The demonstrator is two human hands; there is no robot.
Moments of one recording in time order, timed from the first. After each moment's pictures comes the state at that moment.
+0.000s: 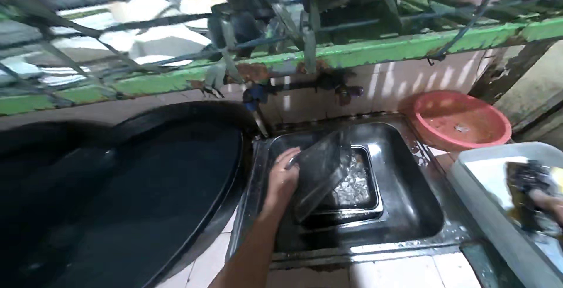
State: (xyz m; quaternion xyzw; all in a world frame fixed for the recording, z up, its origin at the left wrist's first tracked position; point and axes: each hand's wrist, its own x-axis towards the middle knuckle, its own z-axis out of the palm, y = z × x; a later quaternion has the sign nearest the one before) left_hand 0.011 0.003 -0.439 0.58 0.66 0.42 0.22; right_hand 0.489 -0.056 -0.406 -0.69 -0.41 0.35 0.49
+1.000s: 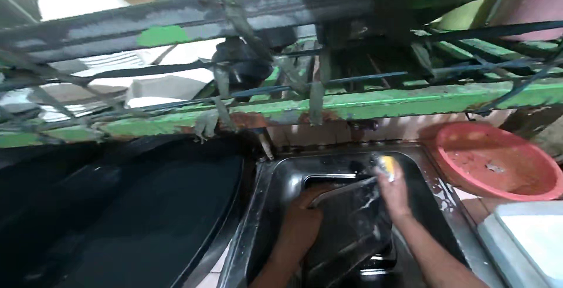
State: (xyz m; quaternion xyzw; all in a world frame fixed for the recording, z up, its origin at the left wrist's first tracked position) left_hand 0.062 0.014 -0.395 0.53 0.68 0.37 0.35; right_hand 0.270 0.131 -0.496 -0.62 -0.51 0.37 0.47
